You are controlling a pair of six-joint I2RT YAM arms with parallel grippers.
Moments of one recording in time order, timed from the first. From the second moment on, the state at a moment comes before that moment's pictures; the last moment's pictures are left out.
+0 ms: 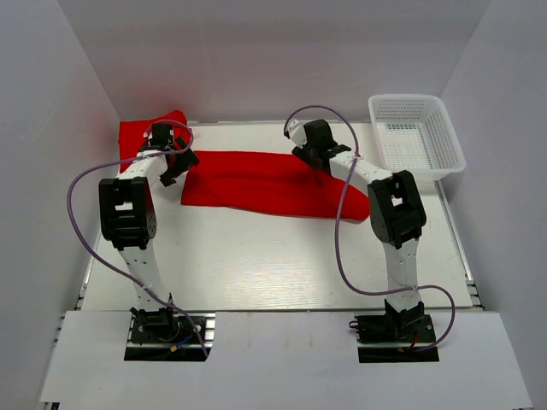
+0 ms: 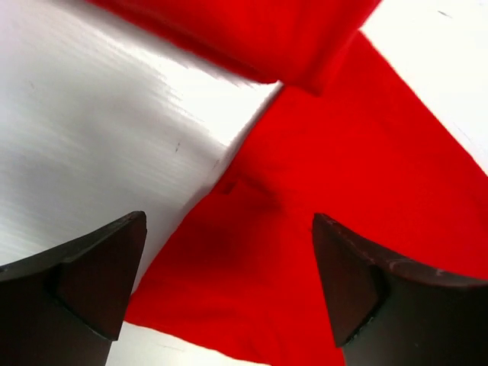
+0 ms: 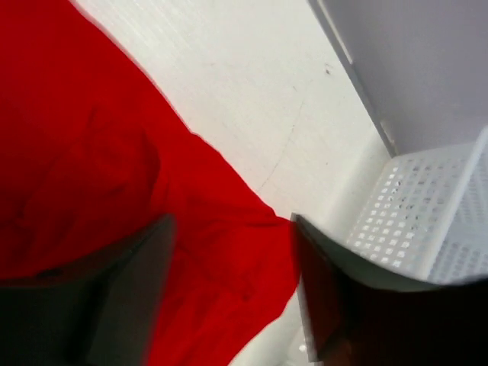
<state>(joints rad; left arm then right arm) 0.03 2.02 1.49 -0.40 -0.06 -0.60 0.47 2.13 1.62 -0.18 0.27 -0.67</state>
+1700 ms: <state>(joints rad) -0.09 2.02 1.39 -0.38 0.17 -0.39 0.43 2.10 1.47 -0.21 0.28 -0.31</state>
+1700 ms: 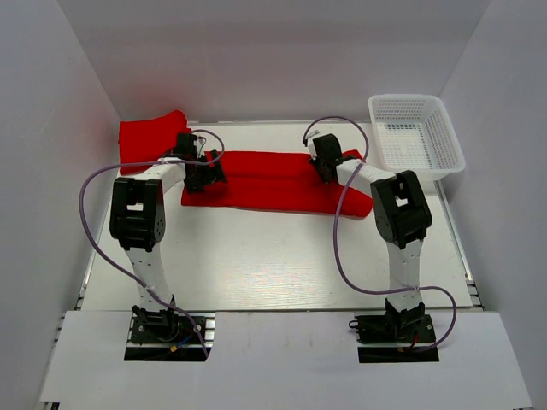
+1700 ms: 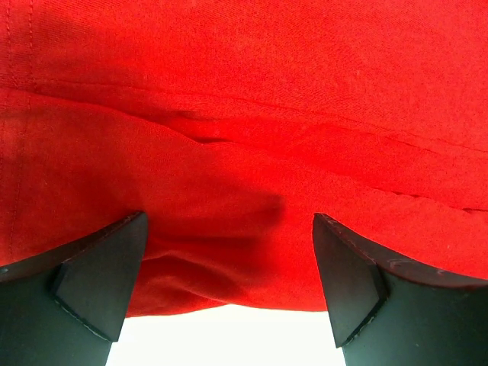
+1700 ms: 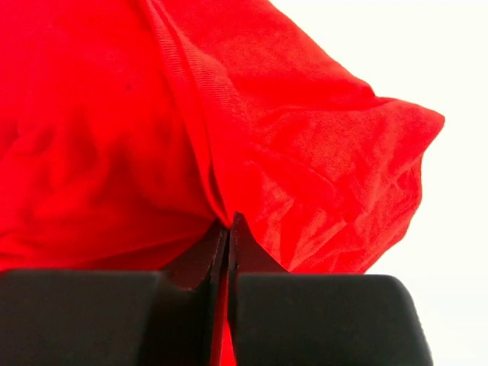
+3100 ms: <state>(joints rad) -0.09 1.97 1.32 -0.36 0.10 -0.37 0.33 2.38 2.04 -0.20 0.16 -0.34</state>
